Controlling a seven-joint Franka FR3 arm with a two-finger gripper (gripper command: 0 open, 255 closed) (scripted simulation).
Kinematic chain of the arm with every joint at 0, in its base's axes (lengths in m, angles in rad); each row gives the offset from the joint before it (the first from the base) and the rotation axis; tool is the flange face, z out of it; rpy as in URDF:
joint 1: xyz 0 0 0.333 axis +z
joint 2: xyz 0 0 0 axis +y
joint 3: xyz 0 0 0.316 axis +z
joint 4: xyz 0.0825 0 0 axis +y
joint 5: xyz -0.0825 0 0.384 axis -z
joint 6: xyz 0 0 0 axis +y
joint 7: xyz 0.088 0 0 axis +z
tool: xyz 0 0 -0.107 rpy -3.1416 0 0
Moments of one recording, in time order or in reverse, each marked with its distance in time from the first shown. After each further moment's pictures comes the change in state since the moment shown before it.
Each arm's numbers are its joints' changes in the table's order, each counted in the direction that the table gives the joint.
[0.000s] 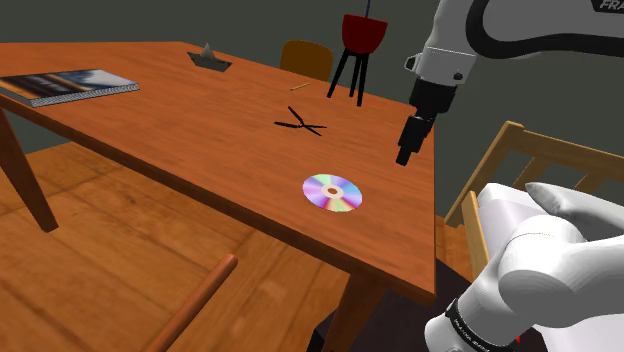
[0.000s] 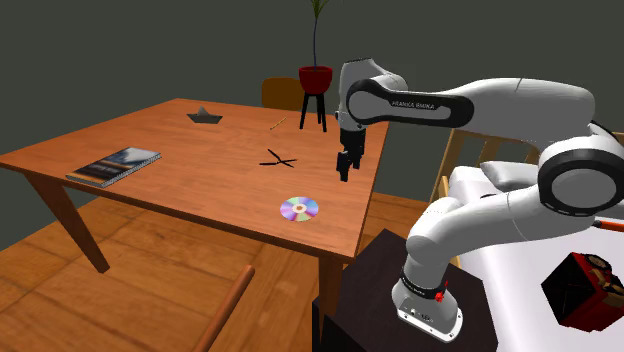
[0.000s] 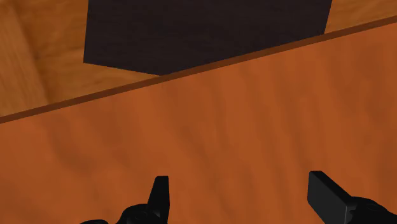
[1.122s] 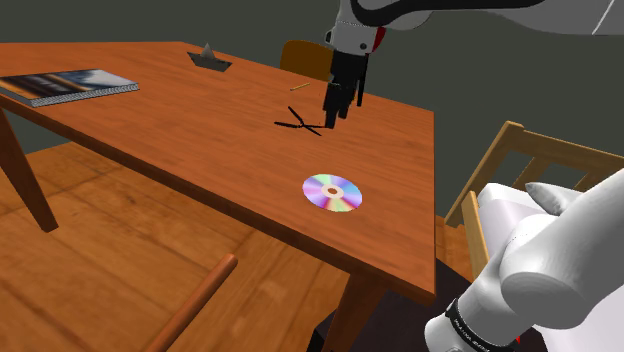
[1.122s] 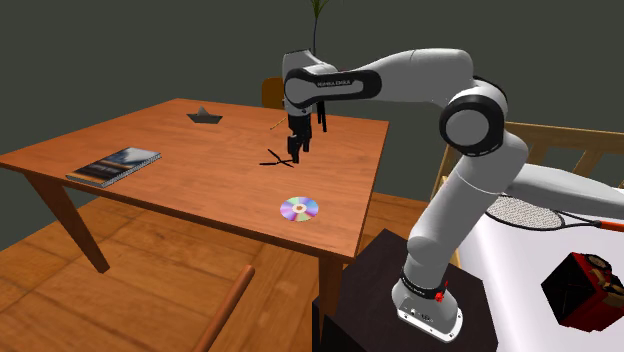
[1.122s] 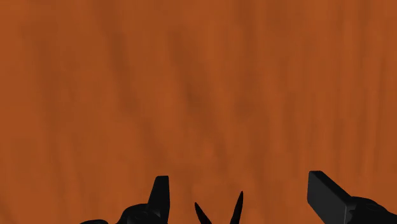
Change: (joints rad) arm 0.041 0.600 0.020 -0.491 0.026 -0.124 0.119
